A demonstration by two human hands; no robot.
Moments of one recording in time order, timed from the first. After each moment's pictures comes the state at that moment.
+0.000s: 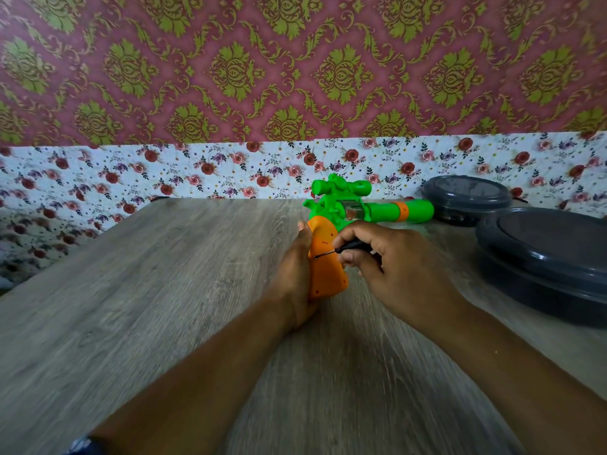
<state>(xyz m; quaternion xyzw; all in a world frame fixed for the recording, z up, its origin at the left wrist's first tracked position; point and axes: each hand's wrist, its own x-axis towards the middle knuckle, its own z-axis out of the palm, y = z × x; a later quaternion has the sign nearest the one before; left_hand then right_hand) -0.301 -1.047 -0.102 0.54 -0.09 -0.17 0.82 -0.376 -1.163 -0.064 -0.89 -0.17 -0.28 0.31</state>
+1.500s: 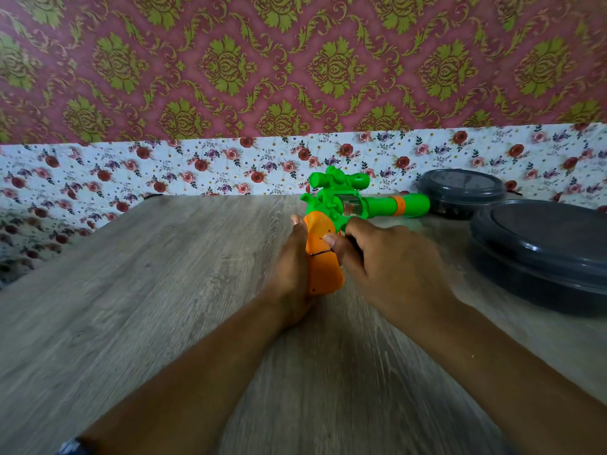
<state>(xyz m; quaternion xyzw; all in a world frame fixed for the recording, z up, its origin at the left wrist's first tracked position) -0.303 -1.048 -0.105 0.56 -0.13 -0.18 0.80 -0.381 -1.156 -0.065 -0.94 -0.08 -0.33 0.10</state>
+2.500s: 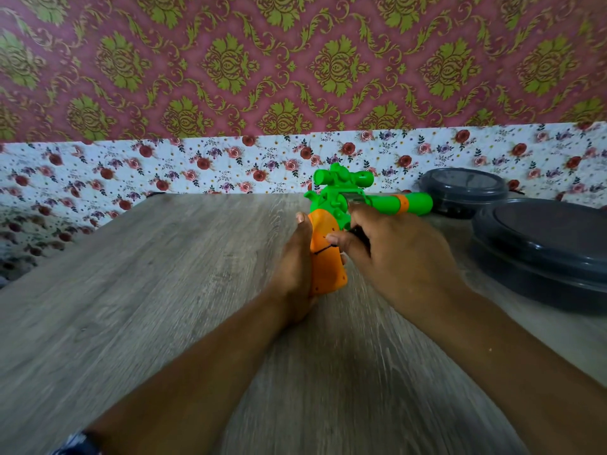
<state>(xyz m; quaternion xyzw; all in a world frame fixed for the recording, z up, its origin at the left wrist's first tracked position) -0.306 -1.050 -0.104 0.56 -0.11 -0.16 0.81 -0.384 -1.157 -0.053 -0.94 -0.09 -0.32 0.09</state>
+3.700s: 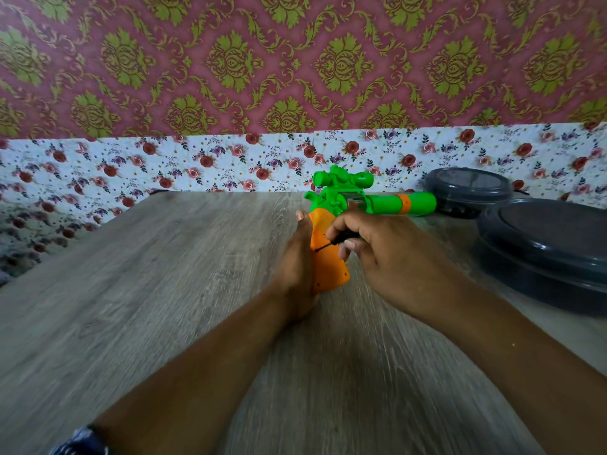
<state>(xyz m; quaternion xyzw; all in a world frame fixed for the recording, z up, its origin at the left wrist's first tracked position) -0.302 -1.048 -0.103 0.56 -0.11 -0.17 0.81 -0.378 -1.157 -0.051 -0.94 -0.15 -0.21 0.23</state>
